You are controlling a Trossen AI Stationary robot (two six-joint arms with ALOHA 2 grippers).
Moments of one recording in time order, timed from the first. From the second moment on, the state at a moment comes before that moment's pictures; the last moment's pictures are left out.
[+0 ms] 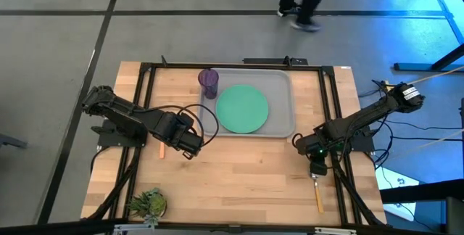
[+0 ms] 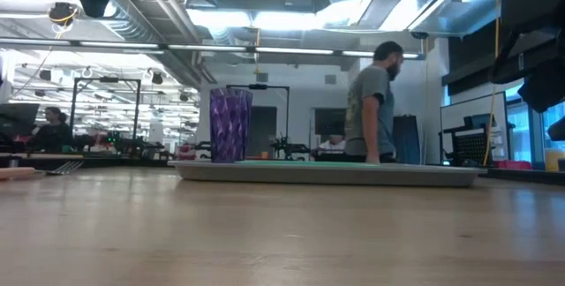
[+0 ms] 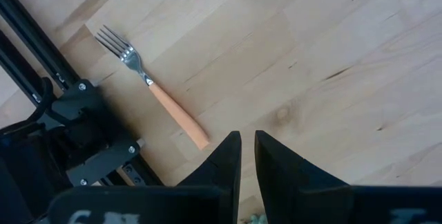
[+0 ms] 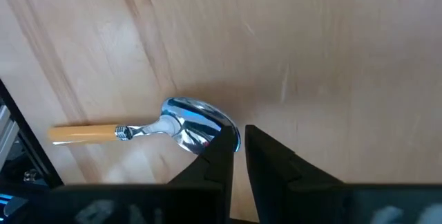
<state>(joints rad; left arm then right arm) -0.36 1.56 1.51 -1.55 -0.14 -1.36 0.40 1.12 0.47 -0.78 -0.36 0.62</state>
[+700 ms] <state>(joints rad) -0.36 1.56 1.51 -1.55 -0.14 -1.36 0.40 1.12 0.47 -0.74 -0.36 0.62</state>
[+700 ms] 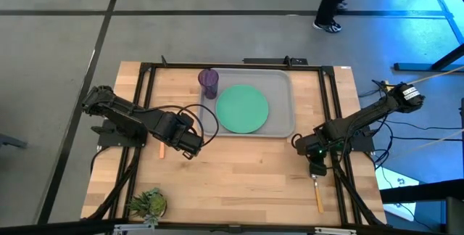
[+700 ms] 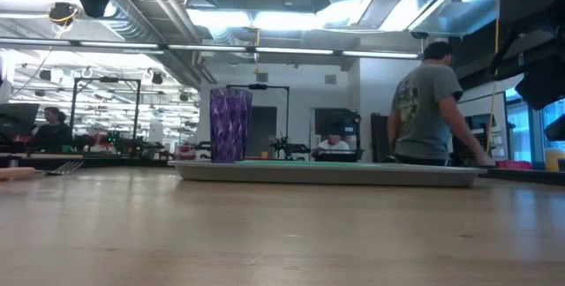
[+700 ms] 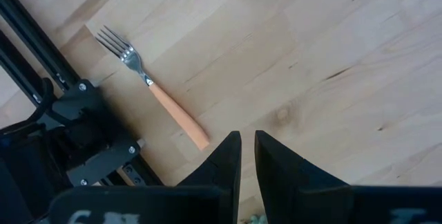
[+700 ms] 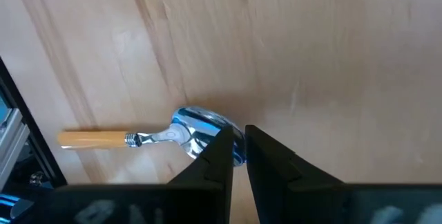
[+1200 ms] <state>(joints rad) -0.36 1.56 1.51 -1.55 -0.14 -1.36 0.40 1.12 0.47 -0.74 -0.37 0.57</state>
